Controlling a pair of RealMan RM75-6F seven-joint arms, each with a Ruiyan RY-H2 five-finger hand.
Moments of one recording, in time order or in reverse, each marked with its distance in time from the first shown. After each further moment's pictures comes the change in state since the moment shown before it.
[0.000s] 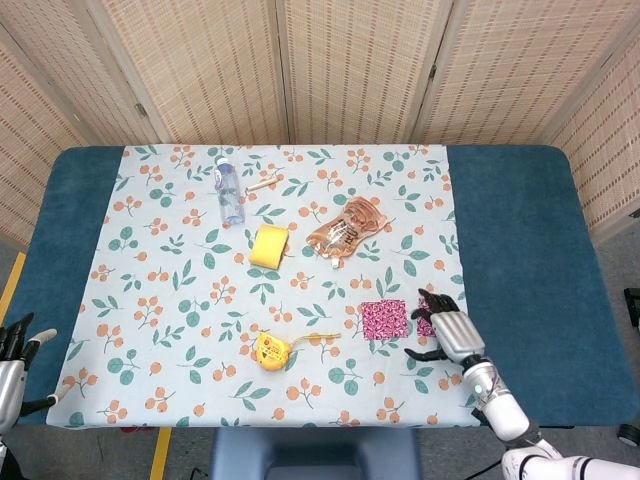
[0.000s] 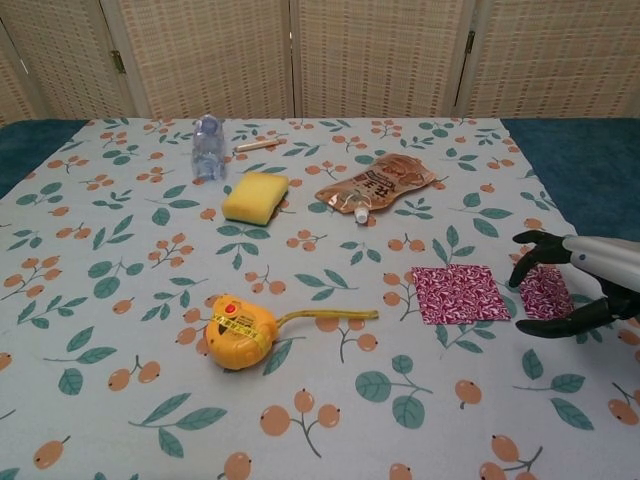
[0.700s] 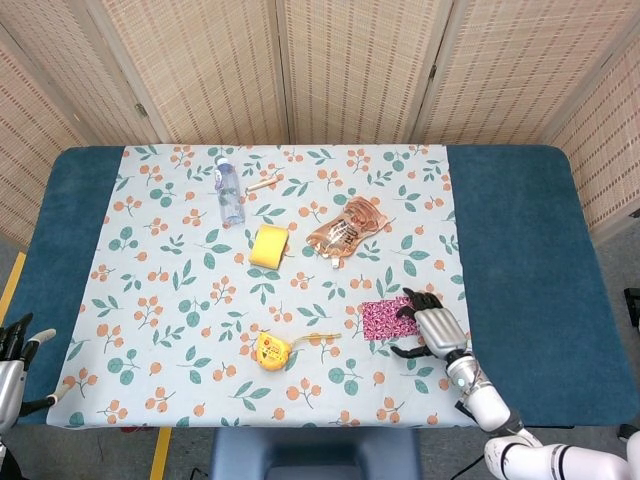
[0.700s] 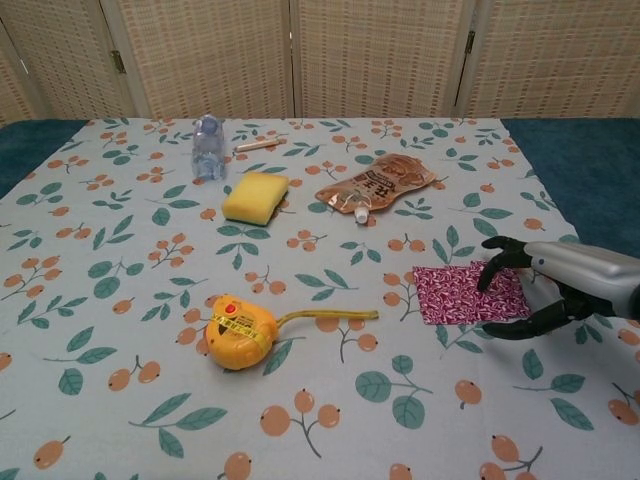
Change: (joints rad) left arm -0.001 0.000 -0.001 0.004 -0.003 -0.002 0.000; right arm 0.046 -0.069 0.010 0.062 0.066 -0.052 -0.043
